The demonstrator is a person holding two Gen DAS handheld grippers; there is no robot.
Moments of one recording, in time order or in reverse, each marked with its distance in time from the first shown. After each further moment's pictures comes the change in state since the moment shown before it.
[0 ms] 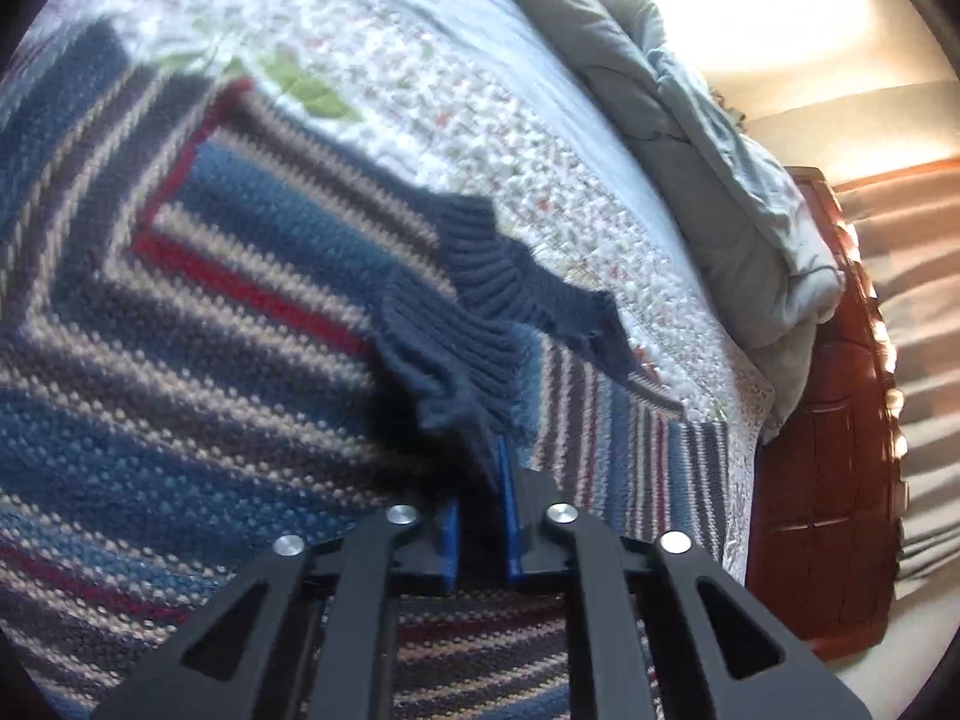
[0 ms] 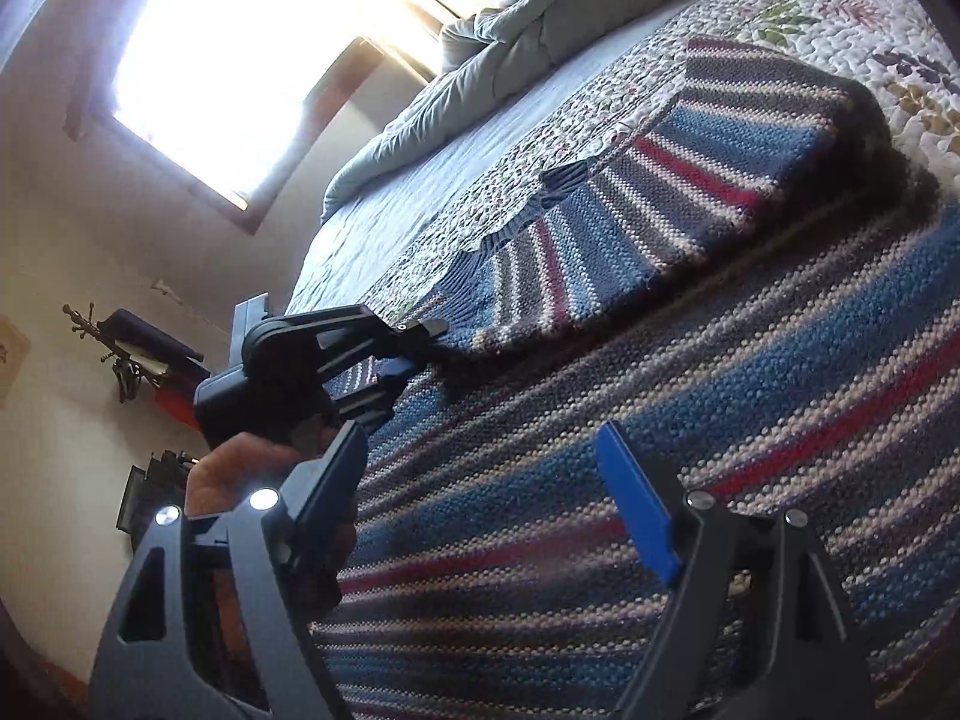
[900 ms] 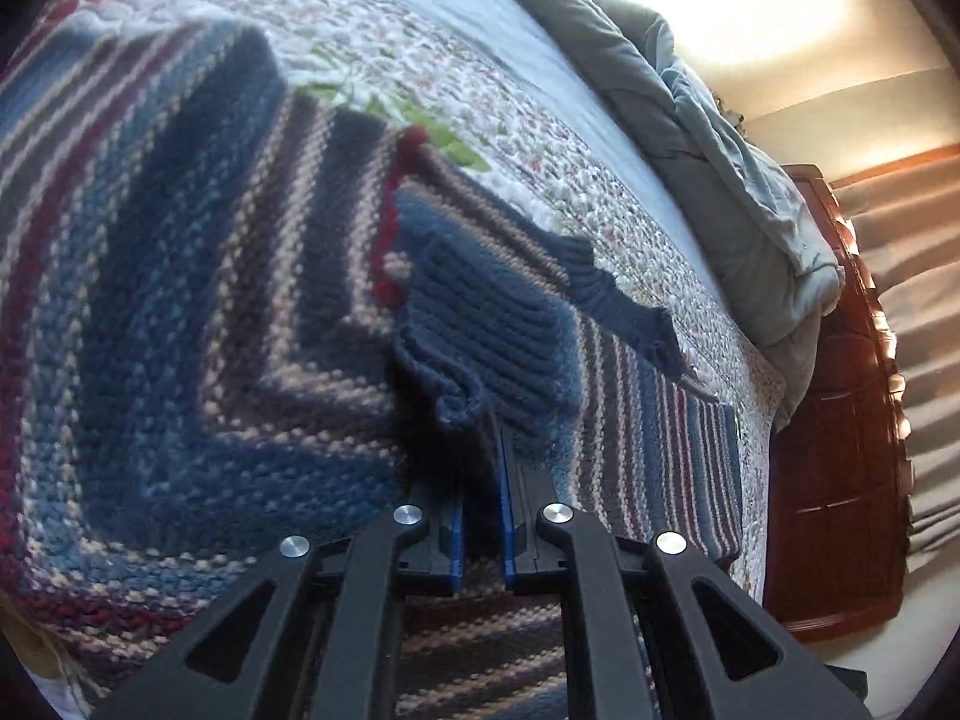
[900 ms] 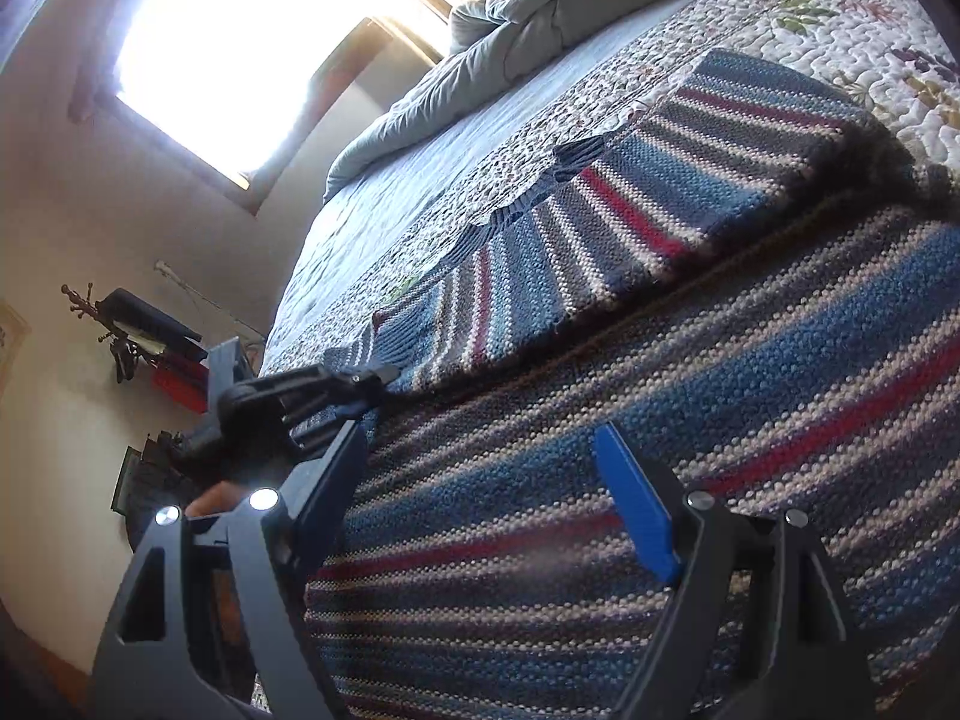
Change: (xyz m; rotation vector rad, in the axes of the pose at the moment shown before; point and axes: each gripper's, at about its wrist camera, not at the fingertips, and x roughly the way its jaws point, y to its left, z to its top) left arm -0.040 0.076 0.007 0.019 -0.006 0.011; right arm 0.017 0.010 -0.007 -0.030 0.040 -0.009
